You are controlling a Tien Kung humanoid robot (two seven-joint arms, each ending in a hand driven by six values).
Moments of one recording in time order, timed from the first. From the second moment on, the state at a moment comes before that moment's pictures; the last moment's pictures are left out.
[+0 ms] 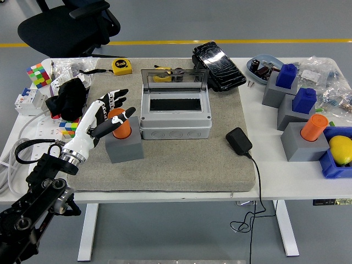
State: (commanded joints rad) left arm -0.23 0.16 -1.11 -1.22 1.22 0.13 -0.32; right arm 0.15 -0.31 0.12 0.31 0.24 -0.11 -0.04
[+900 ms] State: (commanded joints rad) left arm -0.26 0.13 -1.03 -1.15 1.26 0.24 -0.35; right arm 0.15 -0.31 0.10 0.31 0.25 -0.11 -0.04
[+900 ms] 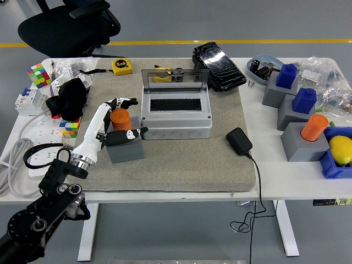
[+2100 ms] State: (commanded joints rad) left arm -0.30 0.07 -1.00 -1.08 1.13 0.29 -0.49; right arm 0.15 -0.31 0.10 0.31 0.25 -0.11 -0.03
